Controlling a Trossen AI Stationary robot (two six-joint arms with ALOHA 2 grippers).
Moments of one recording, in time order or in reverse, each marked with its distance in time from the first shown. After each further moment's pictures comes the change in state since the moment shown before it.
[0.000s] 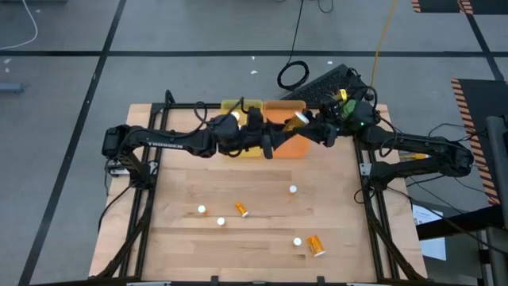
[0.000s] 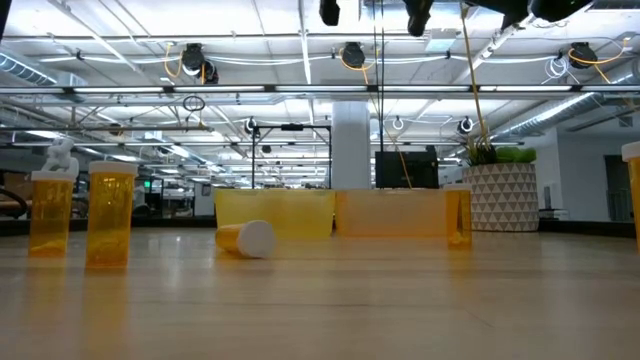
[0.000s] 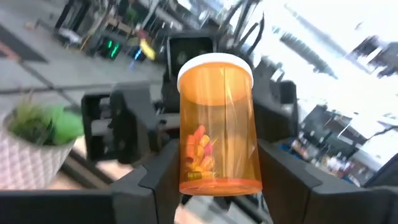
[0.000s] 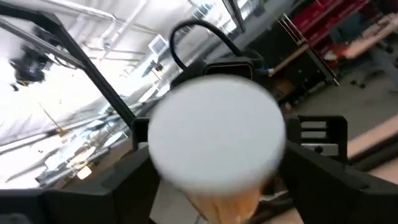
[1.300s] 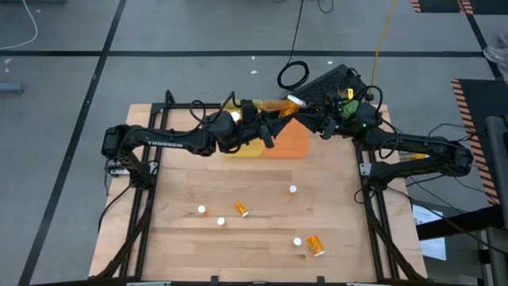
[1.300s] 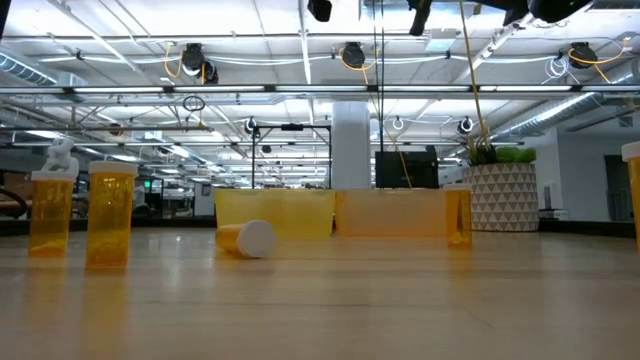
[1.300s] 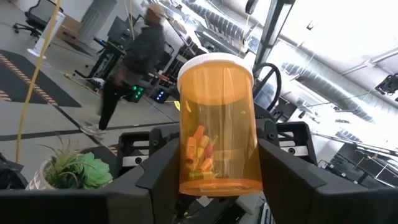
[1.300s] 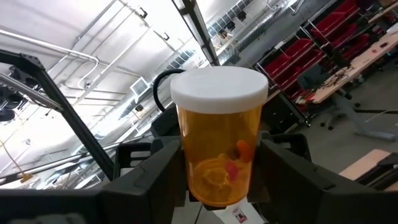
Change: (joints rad) left arm 0.000 -0.002 0.001 0.085 -0.157 0.059; right arm -0.001 0.006 -0.002 0.084 0.228 -0.018
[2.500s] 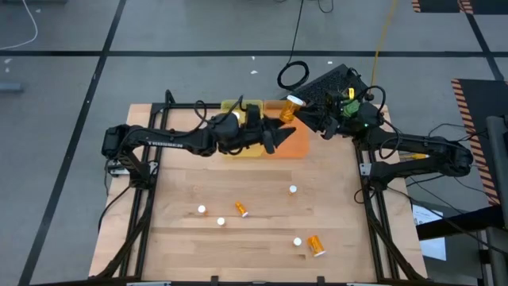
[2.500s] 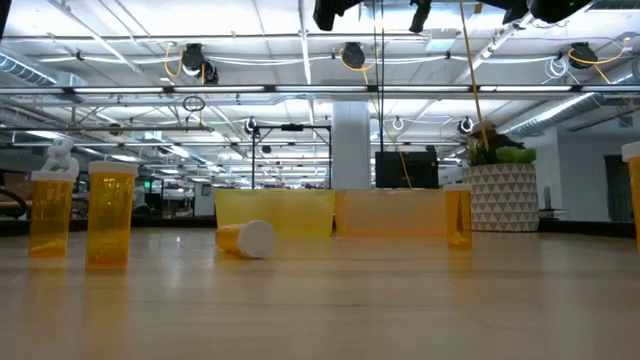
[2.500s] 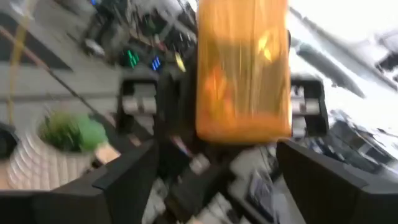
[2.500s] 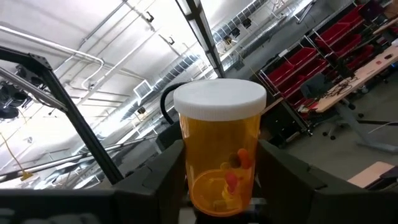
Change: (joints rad) left arm 0.002 -0.003 0.000 -0.130 0.100 -0.084; right arm -0.001 -0.001 0.000 0.025 -0.001 -0.026
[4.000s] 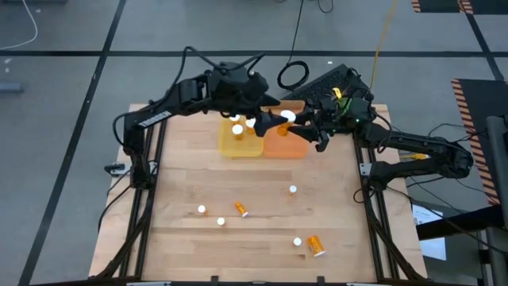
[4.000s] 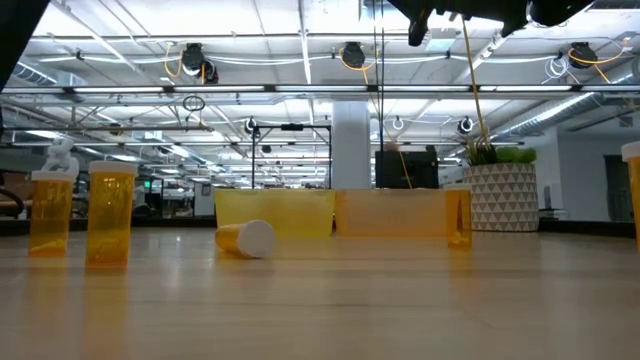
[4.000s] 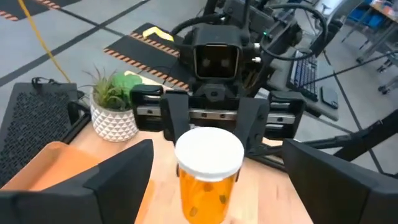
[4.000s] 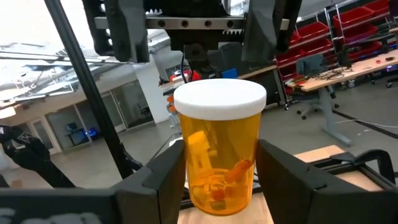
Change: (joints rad) left arm 0.138 0.191 0.938 -1.256 0.278 0.345; right arm -0.063 0.000 0.001 -0.206 -0.237 -0.379
